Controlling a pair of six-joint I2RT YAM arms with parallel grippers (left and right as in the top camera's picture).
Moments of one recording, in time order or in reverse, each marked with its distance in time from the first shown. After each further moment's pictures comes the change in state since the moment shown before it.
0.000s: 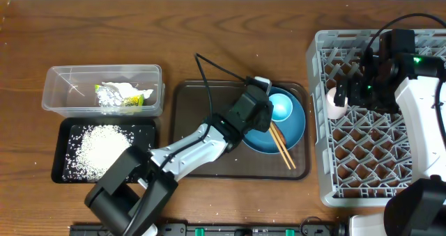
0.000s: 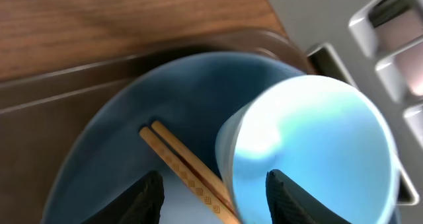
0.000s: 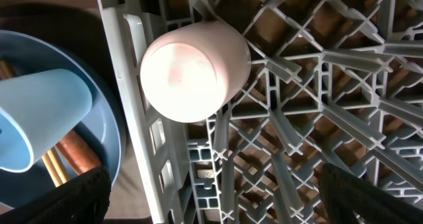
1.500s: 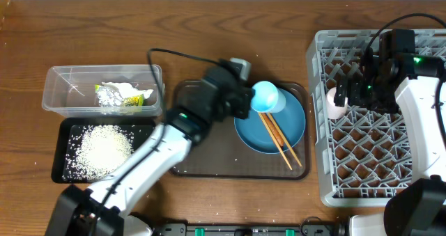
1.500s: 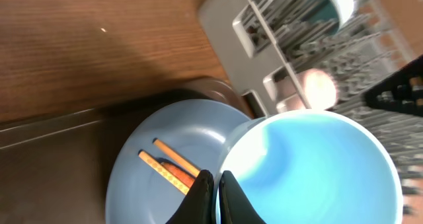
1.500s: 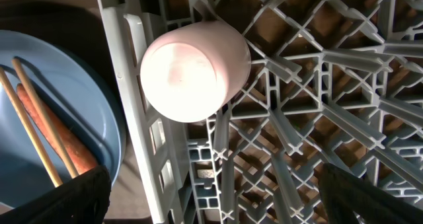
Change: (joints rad) left arm 0.229 -0.279 -0.001 -0.132 0.380 0.004; right arm 0.000 0.000 0.000 0.000 0.000 0.000
